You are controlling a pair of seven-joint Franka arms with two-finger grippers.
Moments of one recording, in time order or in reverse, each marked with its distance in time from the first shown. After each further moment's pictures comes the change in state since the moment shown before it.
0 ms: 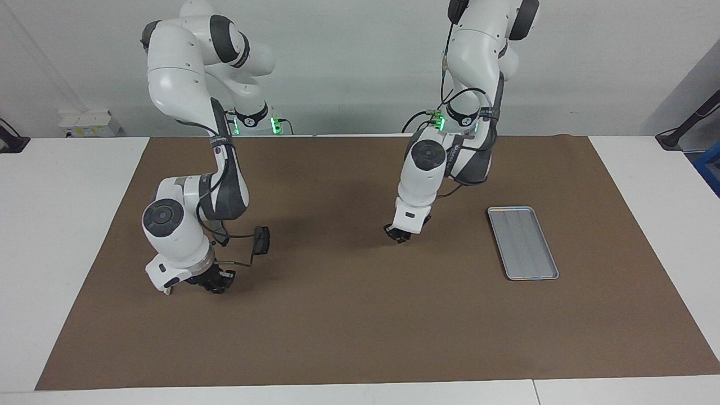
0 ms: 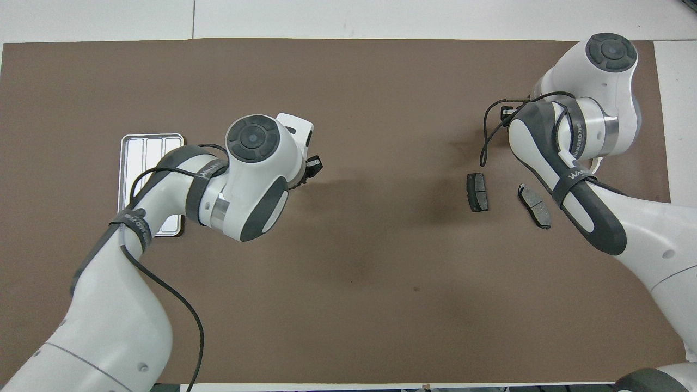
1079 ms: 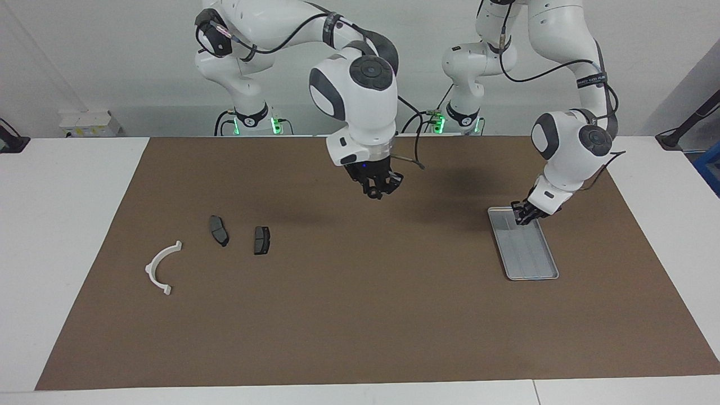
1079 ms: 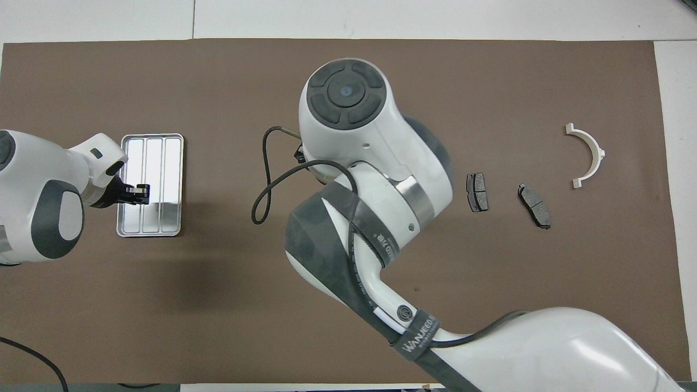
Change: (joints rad) left arm 0.504 -0.221 0.006 -0.355 0.002 0.089 0.871; right arm 0.429 -0.084 0.259 0.192 0.042 -0.234 1.033
